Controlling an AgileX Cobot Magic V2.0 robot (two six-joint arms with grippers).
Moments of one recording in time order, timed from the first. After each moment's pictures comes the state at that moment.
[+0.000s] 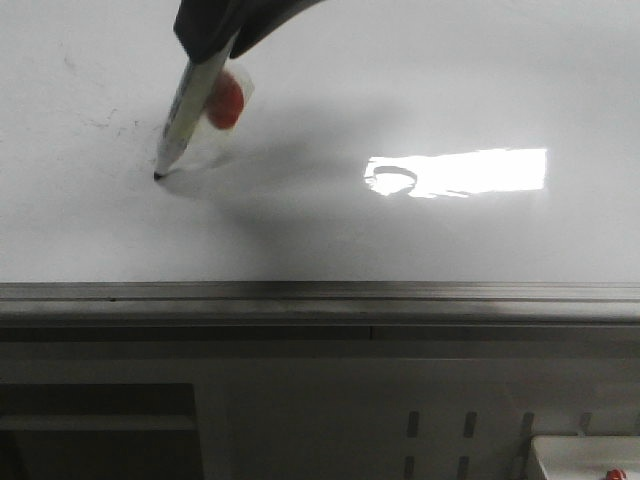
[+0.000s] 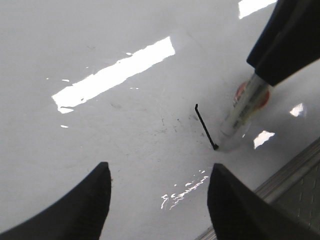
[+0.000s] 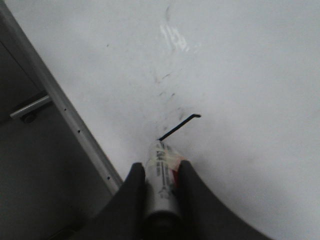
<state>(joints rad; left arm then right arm) -0.57 0.44 -0.29 0.31 0.11 -0.07 0.85 1.43 -1.16 0.08 0.47 -0.16</state>
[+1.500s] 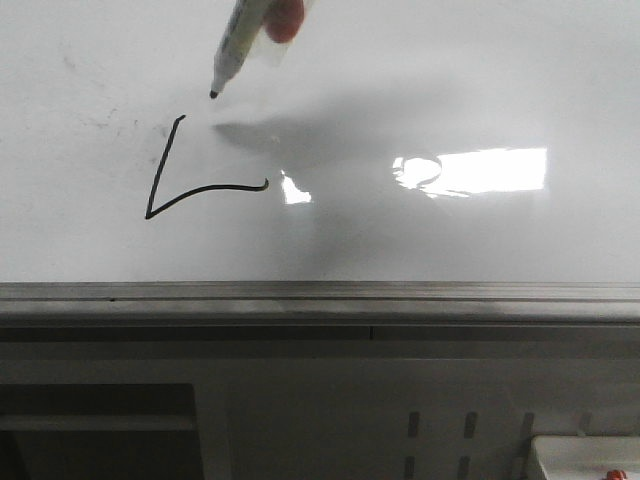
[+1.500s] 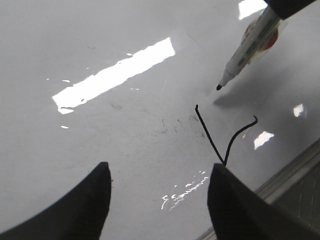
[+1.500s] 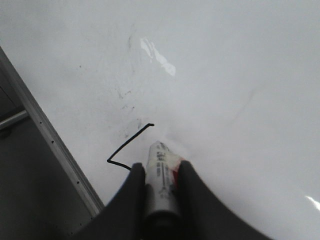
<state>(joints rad) -0.57 0.44 -0.29 0.31 0.11 -0.07 0.79 1.34 -1.20 0.01 0.54 -0.13</state>
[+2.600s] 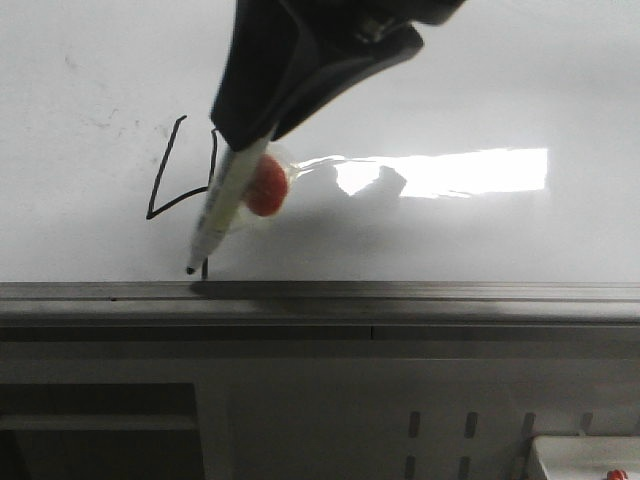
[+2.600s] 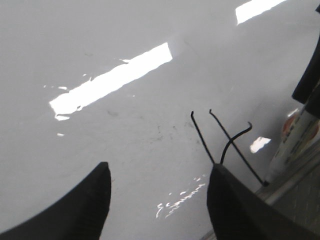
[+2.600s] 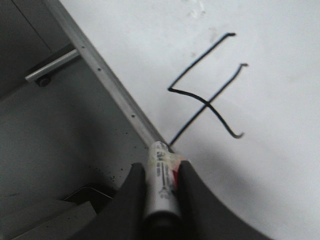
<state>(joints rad) -0.60 0.44 -0.29 0.31 0.08 -0.07 0.90 1.36 -1.09 0.11 0.58 -0.13</state>
